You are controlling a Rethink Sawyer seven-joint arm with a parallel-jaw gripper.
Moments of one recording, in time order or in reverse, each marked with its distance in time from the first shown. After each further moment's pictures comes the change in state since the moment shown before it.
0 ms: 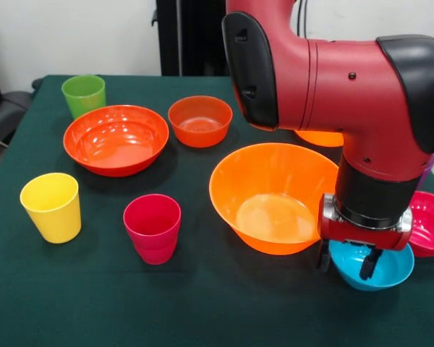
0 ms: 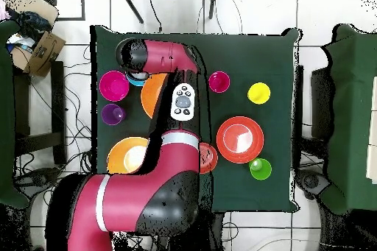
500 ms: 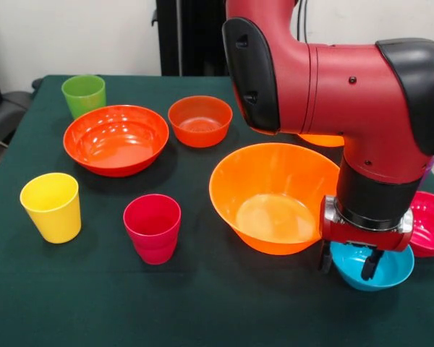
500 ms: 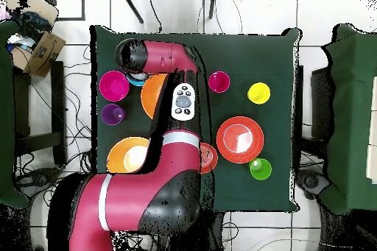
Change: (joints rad) arm -0.005 0.000 0.024 0.000 -0.030 0.000 0.000
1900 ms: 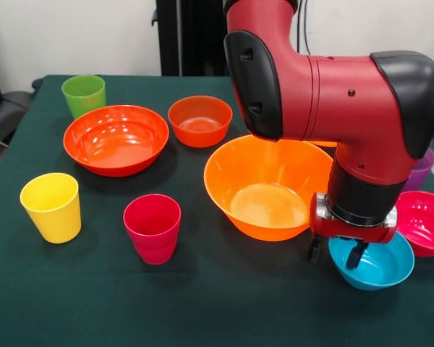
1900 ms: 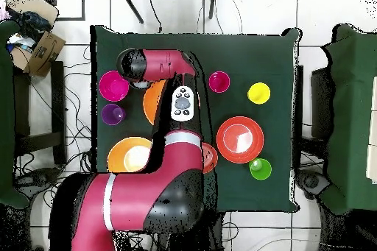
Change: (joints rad) arm -0.014 -0.017 0.057 0.059 -0.126 0.000 0.000
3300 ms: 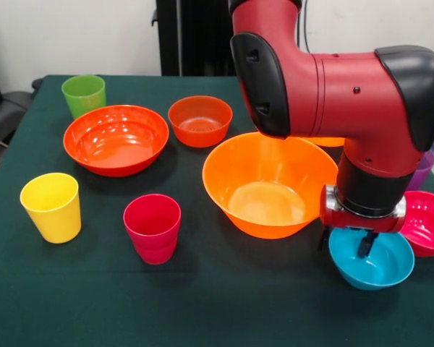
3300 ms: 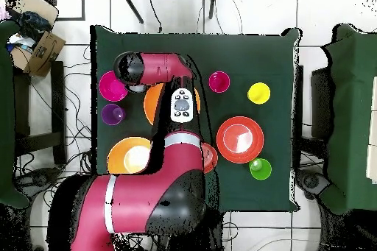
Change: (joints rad) arm -0.005 -0.030 0.046 0.061 -0.009 0.000 0.000
